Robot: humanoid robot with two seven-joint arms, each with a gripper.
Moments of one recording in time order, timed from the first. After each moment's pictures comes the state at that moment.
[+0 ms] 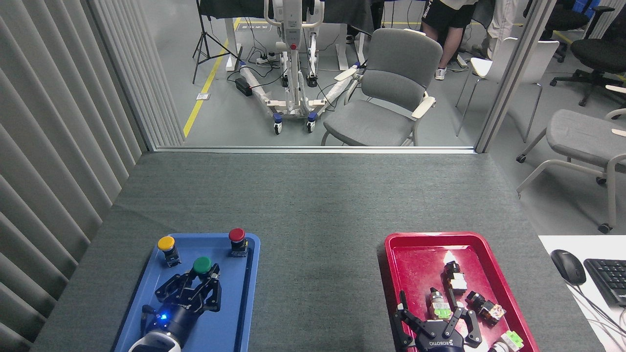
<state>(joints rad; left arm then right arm) -0.17 0.14 -0.08 -1.17 -1.33 -0.26 0.17 0.14 0.01 0.12 -1.51 1.51 0.09 -0.21</state>
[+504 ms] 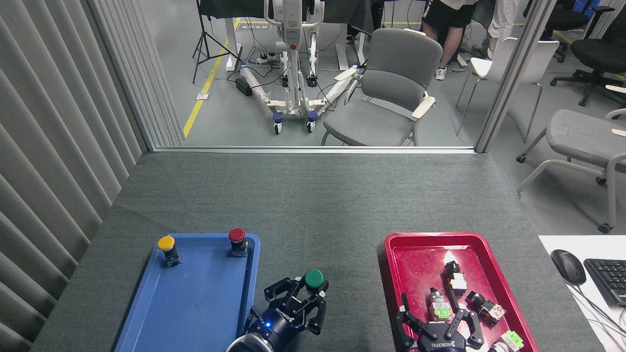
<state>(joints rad) -0.25 -0.05 -0.41 -1.05 -1.47 -0.27 0.25 0.15 -0.01 0.11 -1.51 1.51 0.09 -0.20</state>
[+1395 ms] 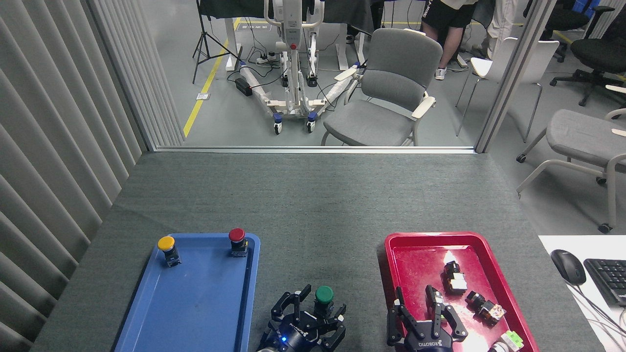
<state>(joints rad) -0.24 -0.11 -0.45 -0.95 -1.48 -0.18 0.29 0.15 0.04 0.14 -1.51 1.53 0.08 -0.21</state>
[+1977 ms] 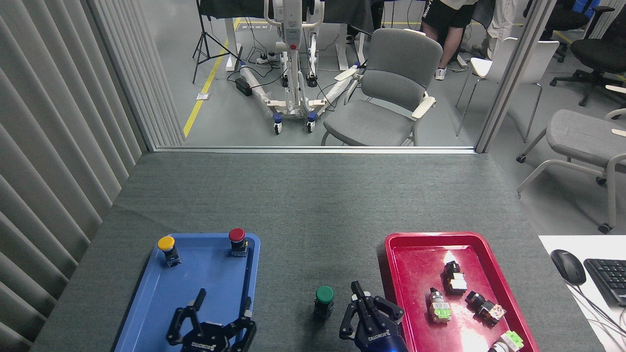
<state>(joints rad) 0.12 0.08 -0.18 -1.53 -1.46 0.03 0.27 0.05 0.08 0.31 -1.44 1.56 0.01 -0.12</state>
